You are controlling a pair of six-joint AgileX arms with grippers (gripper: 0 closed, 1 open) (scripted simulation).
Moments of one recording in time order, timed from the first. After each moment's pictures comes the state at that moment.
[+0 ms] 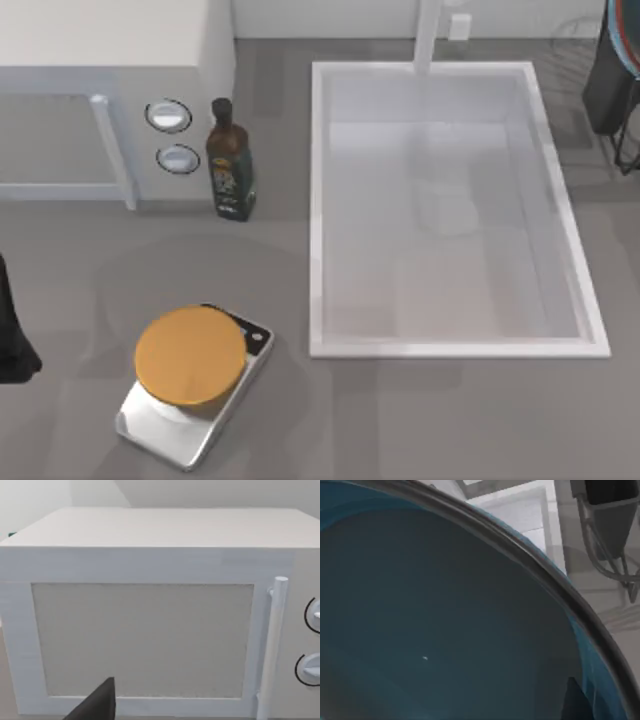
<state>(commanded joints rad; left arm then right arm) 0.00 0.00 0.00 0.00 0.00 0.00 -0.08 1.30 1.37 -0.83 -0.30 0.25</state>
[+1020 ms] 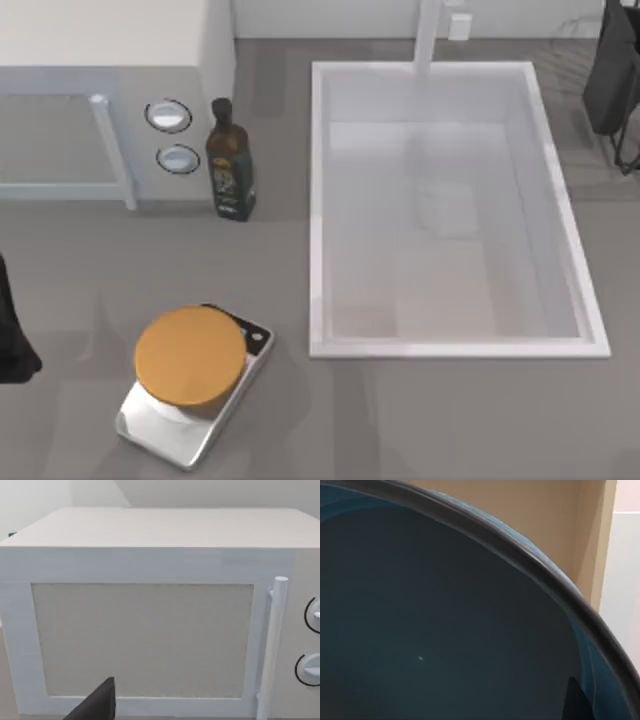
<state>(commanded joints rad) 0.00 0.00 0.00 0.00 0.00 0.00 -0.63 1.00 1.15 -0.15 -0.61 0.02</state>
